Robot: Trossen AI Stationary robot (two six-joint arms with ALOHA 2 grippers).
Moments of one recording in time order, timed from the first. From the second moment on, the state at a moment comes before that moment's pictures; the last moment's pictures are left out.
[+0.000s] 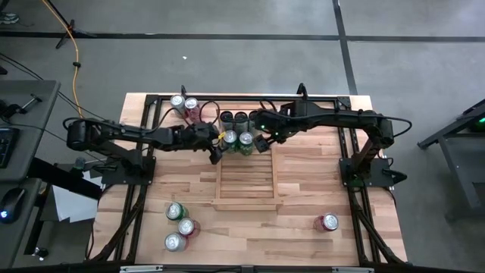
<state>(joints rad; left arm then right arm) 0.19 1.34 0.62 0.07 -0.14 -0.26 -0.12 1.74 1.71 -1.24 0.10 0.87</state>
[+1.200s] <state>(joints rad) 0.15 0.56 0.62 0.11 -0.04 -0.54 -0.19 1.93 1.71 -0.87 0.06 -0.19</state>
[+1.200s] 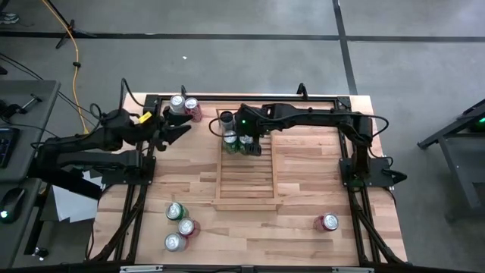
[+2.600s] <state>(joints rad) 0.10 0.62 0.62 0.11 -0.06 -0.52 -0.11 1.98 1.71 -0.95 0.21 0.57</state>
